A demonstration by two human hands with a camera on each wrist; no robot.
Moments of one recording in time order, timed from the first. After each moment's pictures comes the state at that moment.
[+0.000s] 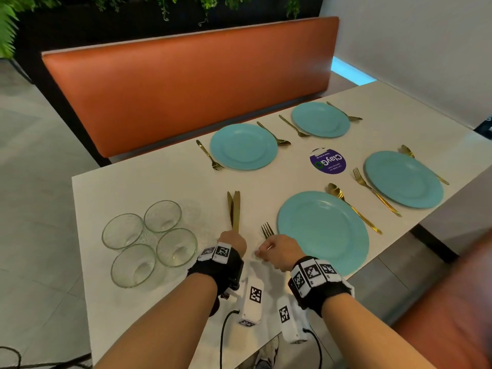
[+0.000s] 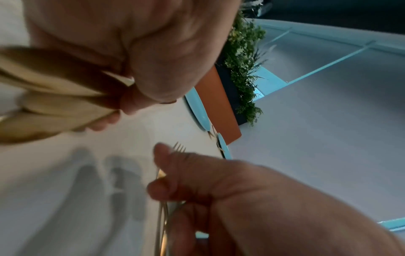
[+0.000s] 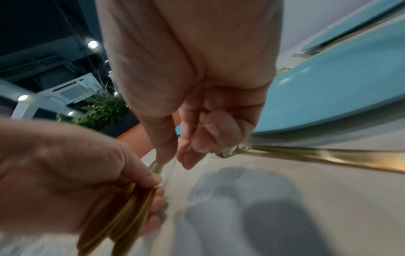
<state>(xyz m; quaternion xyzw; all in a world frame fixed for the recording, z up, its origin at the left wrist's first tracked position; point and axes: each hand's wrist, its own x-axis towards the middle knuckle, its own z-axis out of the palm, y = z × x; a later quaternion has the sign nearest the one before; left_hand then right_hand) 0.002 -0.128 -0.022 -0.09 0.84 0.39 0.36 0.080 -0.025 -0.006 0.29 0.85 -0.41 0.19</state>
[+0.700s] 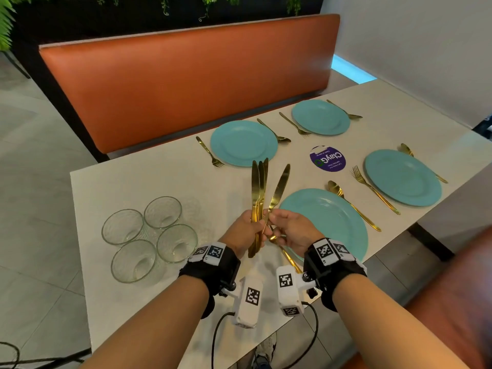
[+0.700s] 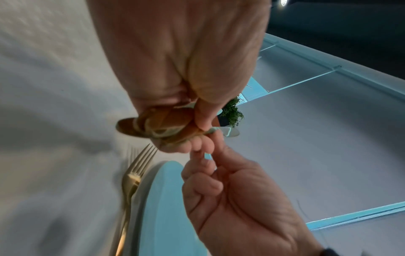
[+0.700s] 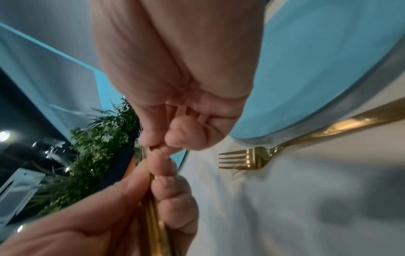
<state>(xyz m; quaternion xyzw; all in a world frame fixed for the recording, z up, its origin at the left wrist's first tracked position) 0.014 -0.123 0.006 0.07 0.67 0.61 0.41 0.068 -0.001 0.006 0.33 0.59 -0.73 0.06</state>
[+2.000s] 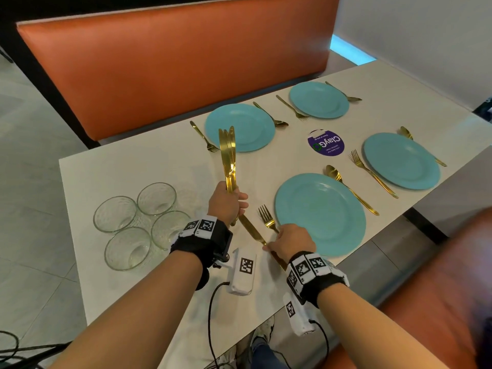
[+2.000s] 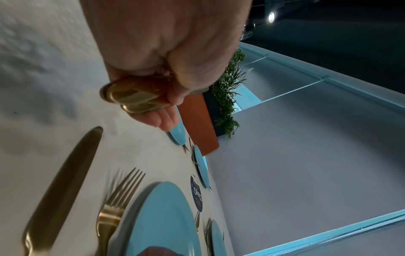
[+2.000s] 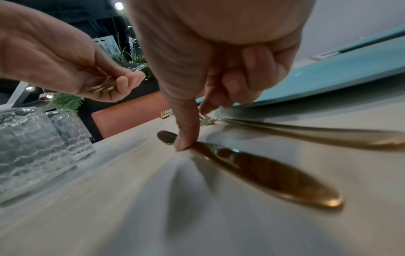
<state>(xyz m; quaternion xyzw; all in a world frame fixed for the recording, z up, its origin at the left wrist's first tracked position) -0.017 -0.122 -0.002 -0.02 0.74 0.62 0.26 0.095 -0.019 -0.043 0.42 0.87 -0.21 0.17</state>
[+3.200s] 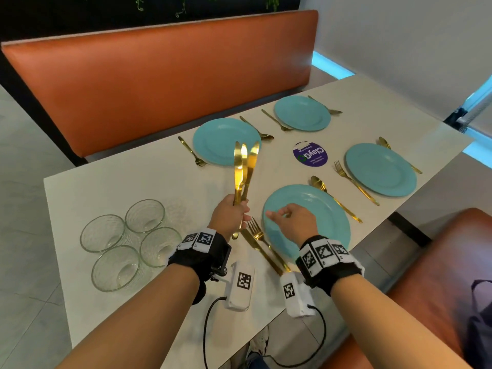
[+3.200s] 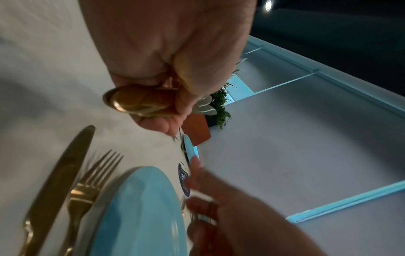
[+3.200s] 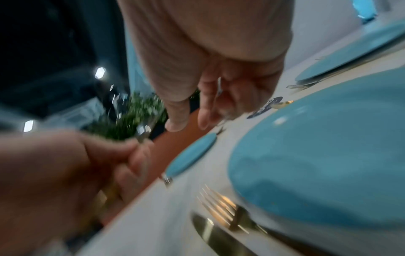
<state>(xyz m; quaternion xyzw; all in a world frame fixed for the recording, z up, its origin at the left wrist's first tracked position) -0.006 -0.105 0.017 0.06 0.73 0.60 0.32 0.085 0.017 0.024 0.41 0.83 -0.39 0.03</state>
